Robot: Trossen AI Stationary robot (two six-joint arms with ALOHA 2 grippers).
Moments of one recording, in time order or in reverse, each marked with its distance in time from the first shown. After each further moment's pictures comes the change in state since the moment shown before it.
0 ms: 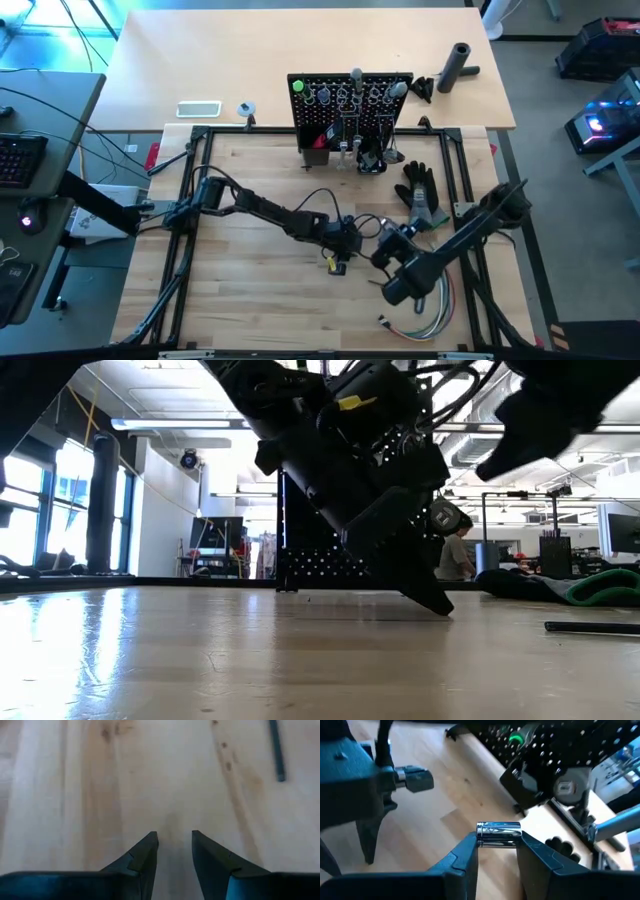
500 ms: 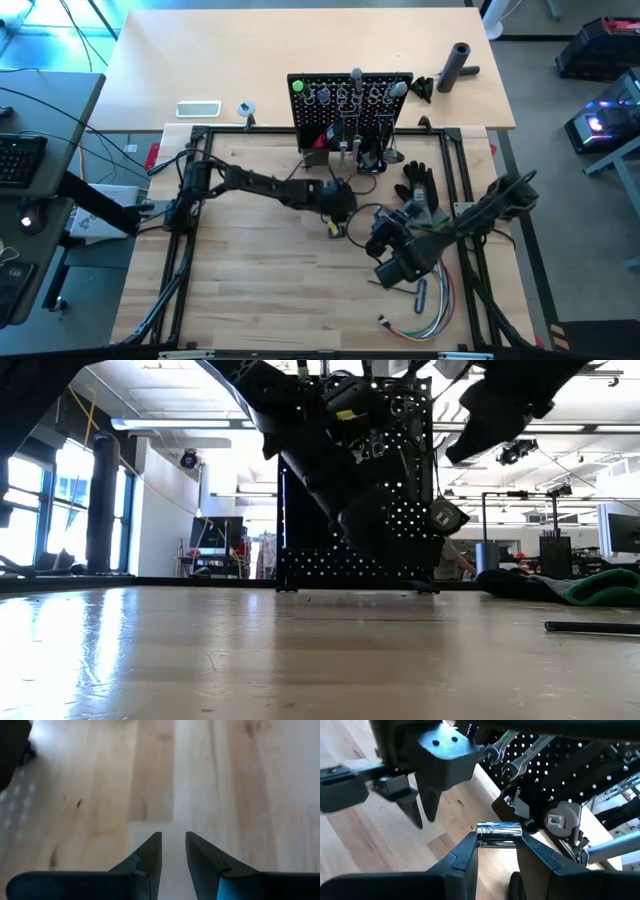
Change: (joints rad) left arm 0.163 -0.145 -0.007 -0.110 -0.063 0.022; right arm -0.111 -0.104 0.001 0.131 0.067 -0.325
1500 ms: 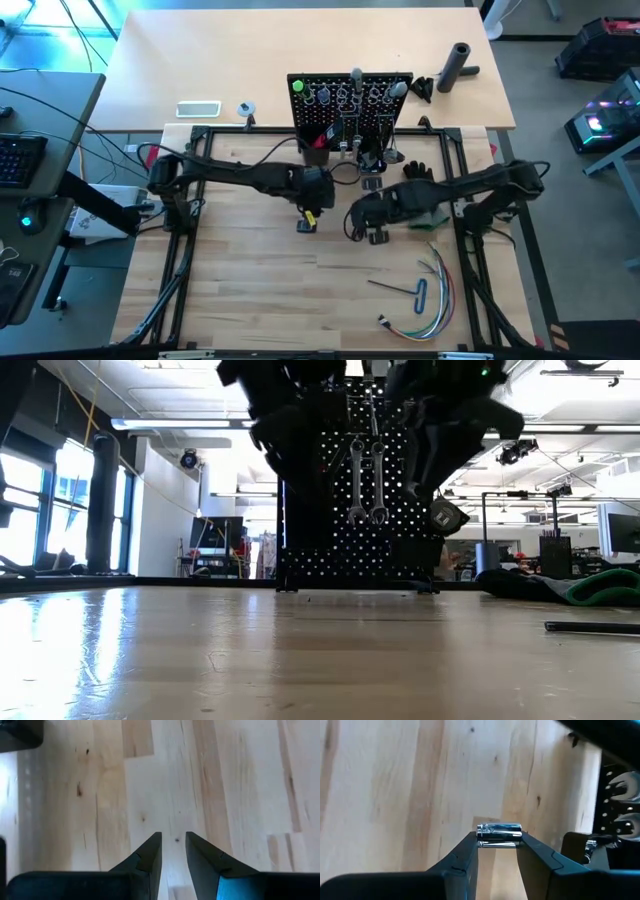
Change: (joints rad) left arm 0.013 -0.277 0.002 -0.496 0.057 0.106; right arm -0.383 -0.119 0.001 0.419 -0.708 -1.251
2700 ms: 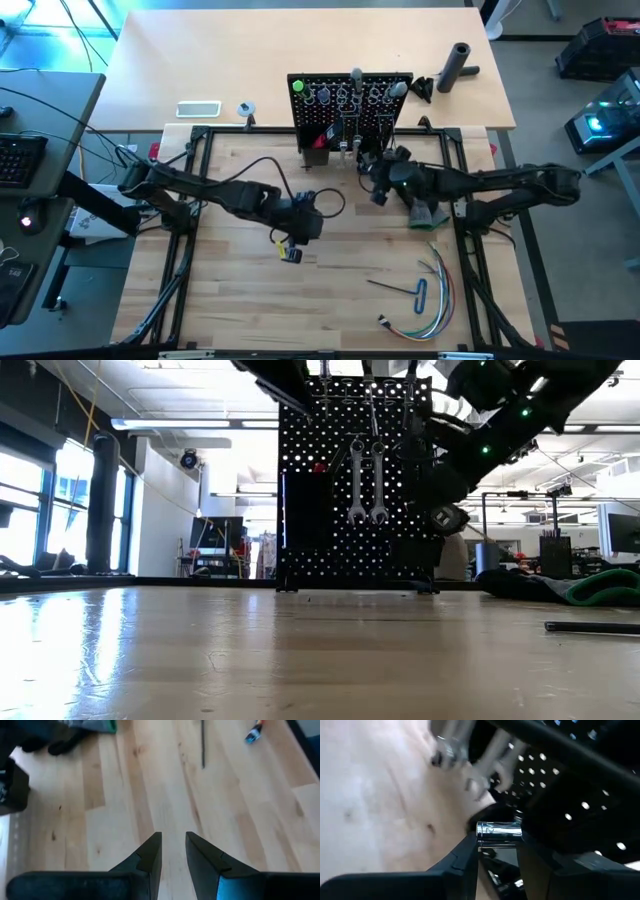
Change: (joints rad) left arm -0.251 -0.187 0.001 0.003 -0.054 -0.111; right arm -0.335 -0.354 -0.636 0.897 0.129 -0.014
